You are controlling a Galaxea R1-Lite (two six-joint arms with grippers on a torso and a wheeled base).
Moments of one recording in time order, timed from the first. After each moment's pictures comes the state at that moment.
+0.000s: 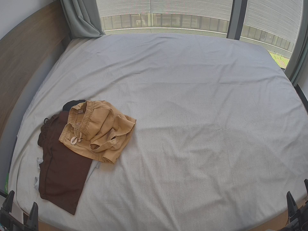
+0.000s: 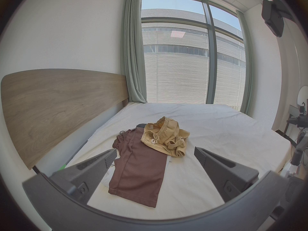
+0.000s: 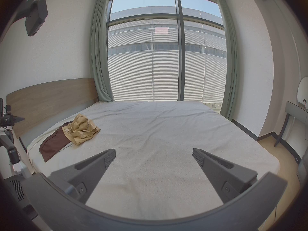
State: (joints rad) left arm -0.01 0.02 -0.02 0.00 0.02 -0.02; right arm 0.01 0.03 -0.02 0.00 0.01 -0.01
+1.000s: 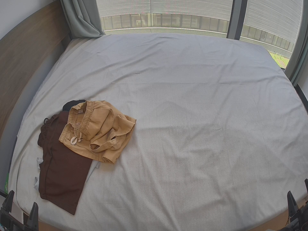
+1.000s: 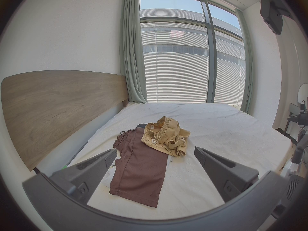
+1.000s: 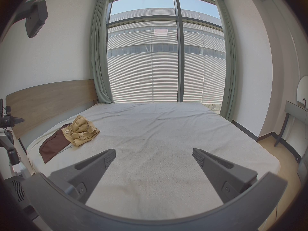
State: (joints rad) left arm 0.00 0.02 -0.02 0.00 0.02 0.00; right arm 0.01 0.02 -0.02 0.00 0.01 0.00
